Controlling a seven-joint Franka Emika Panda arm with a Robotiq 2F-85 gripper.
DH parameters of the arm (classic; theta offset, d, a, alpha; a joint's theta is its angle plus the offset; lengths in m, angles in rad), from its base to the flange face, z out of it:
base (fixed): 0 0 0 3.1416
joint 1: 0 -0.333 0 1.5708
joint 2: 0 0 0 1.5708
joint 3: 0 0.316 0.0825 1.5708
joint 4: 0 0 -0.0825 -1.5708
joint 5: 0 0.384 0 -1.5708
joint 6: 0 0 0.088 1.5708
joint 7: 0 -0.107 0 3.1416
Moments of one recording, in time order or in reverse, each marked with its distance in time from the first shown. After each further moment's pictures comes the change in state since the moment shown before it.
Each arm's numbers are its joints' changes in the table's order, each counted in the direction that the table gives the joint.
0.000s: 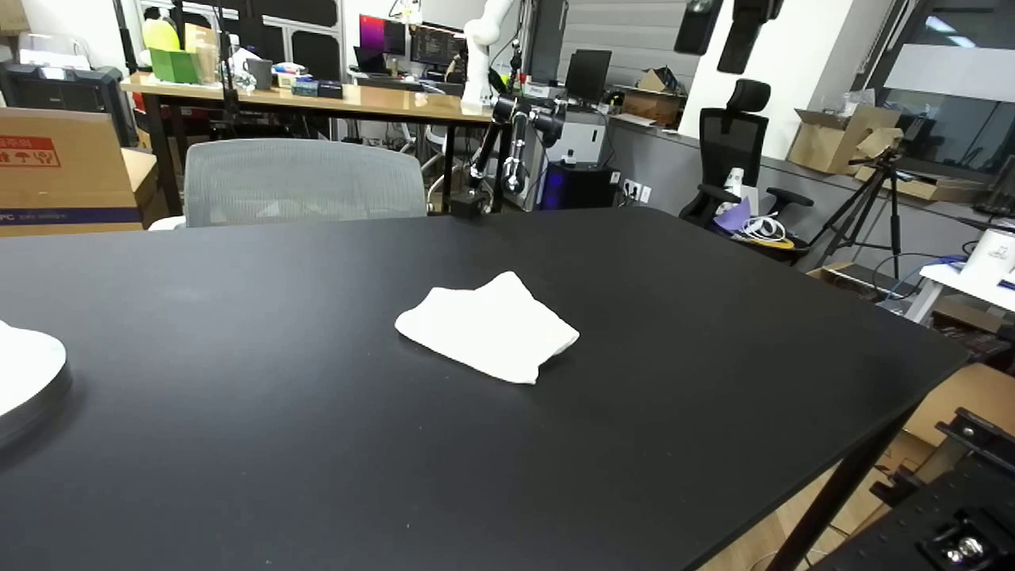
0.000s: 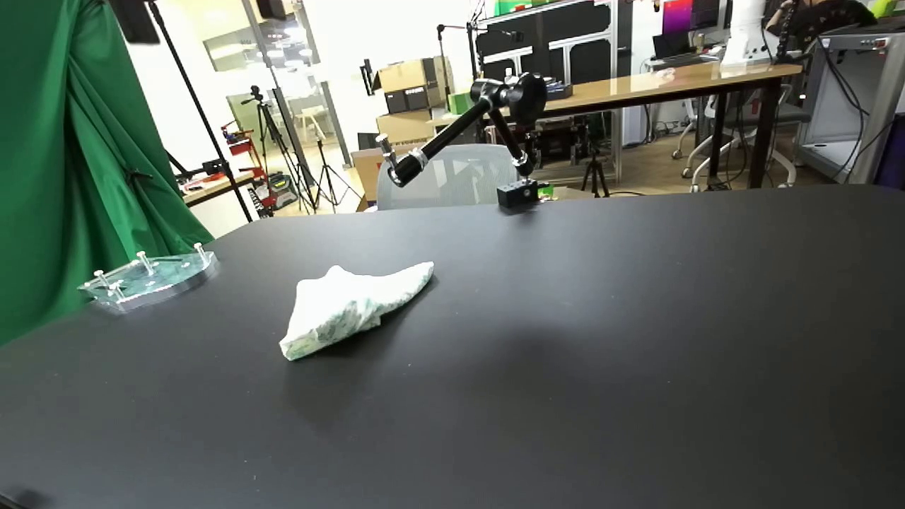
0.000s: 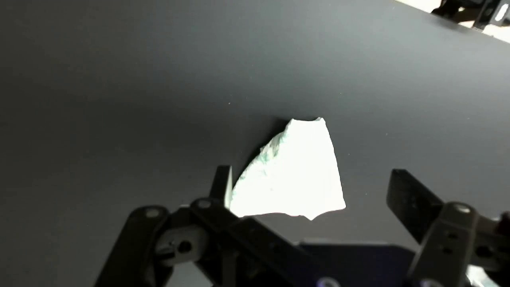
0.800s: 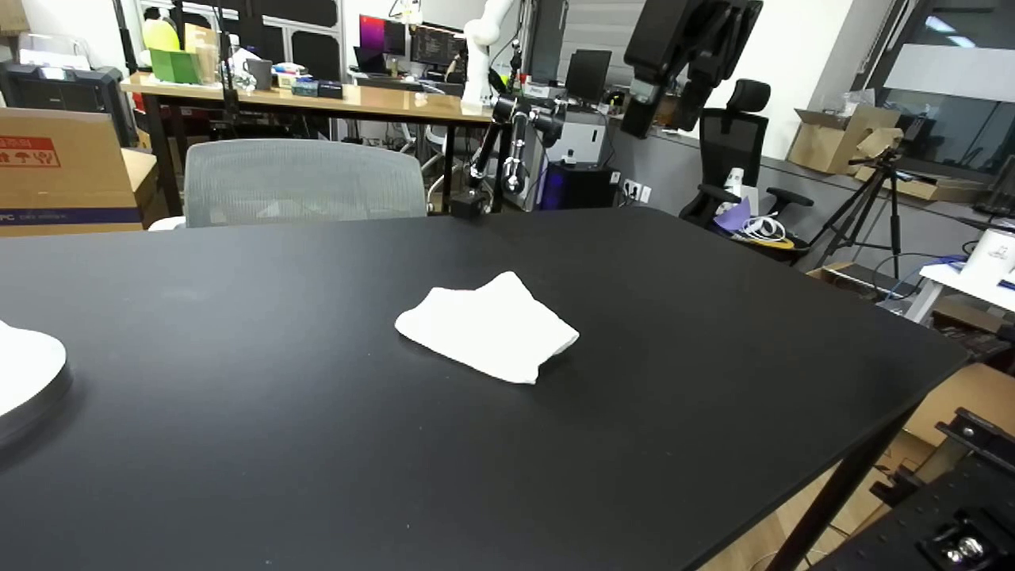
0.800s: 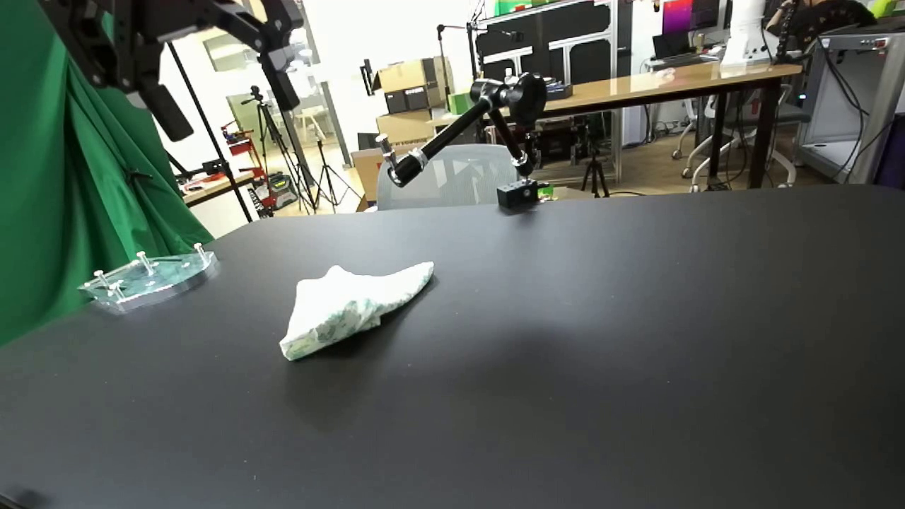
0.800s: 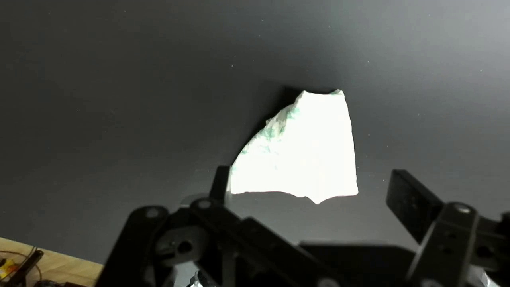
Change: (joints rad) arm -0.034 -0.004 0.039 -0.199 -0.021 -0.366 -0.042
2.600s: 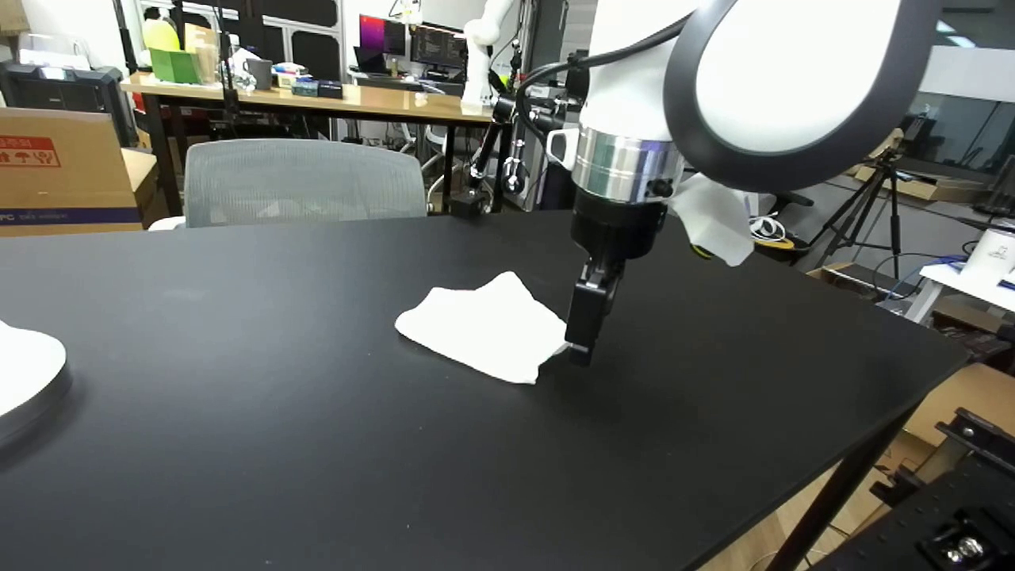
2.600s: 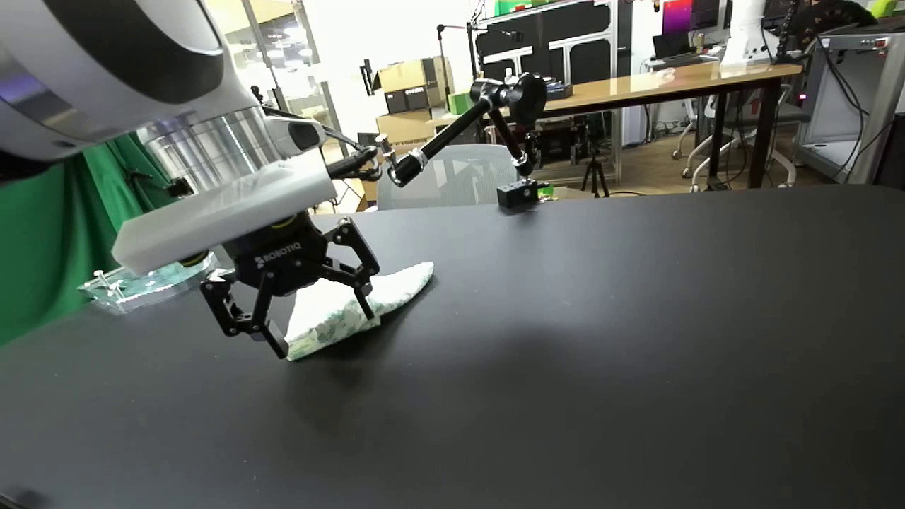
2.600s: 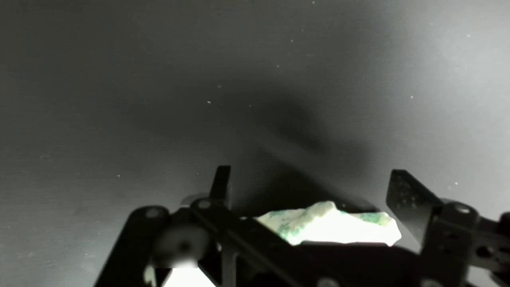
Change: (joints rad) arm -0.080 0.737 -0.093 0.104 -0.549 -0.503 -0.192
